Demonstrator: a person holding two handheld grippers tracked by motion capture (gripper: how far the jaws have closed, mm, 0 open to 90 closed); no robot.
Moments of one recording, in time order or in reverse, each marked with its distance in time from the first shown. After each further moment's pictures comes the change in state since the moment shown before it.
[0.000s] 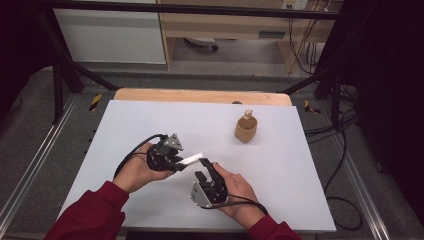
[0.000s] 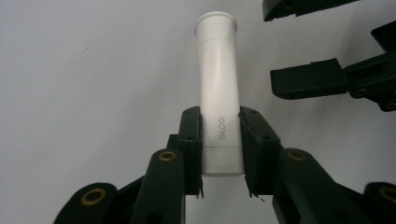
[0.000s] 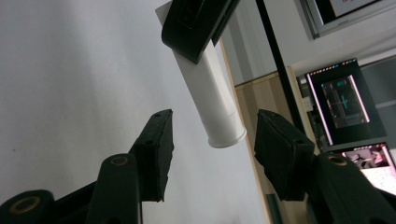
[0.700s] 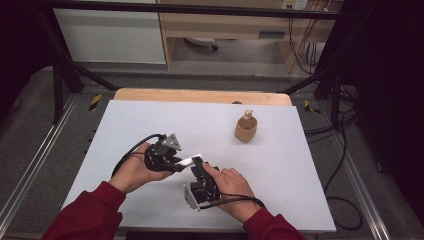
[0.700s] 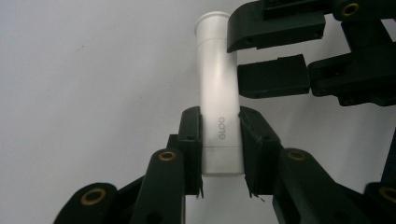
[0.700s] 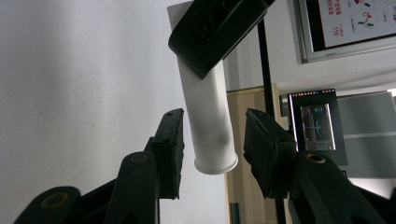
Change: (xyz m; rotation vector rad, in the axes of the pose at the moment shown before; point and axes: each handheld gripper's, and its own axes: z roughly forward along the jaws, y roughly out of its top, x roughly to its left) left arm -0.001 -0.001 -0.005 0.000 -0.022 -0.007; right arm 0.001 0.014 0.010 0.011 -0.030 -0.200
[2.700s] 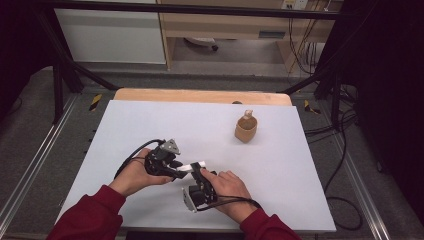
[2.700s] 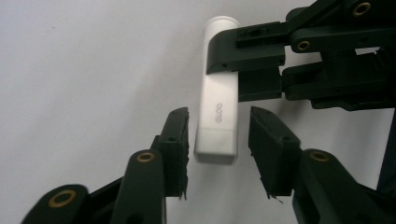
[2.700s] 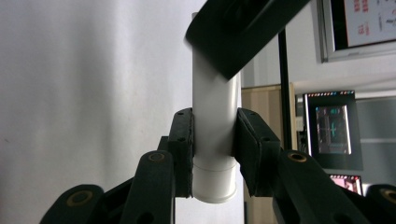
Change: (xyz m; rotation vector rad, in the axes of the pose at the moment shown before) left arm 0.005 -0.017 0.013 -0.057 -0.045 -0.053; right arm 0.021 -0.005 0.014 0.023 0.057 -0.019
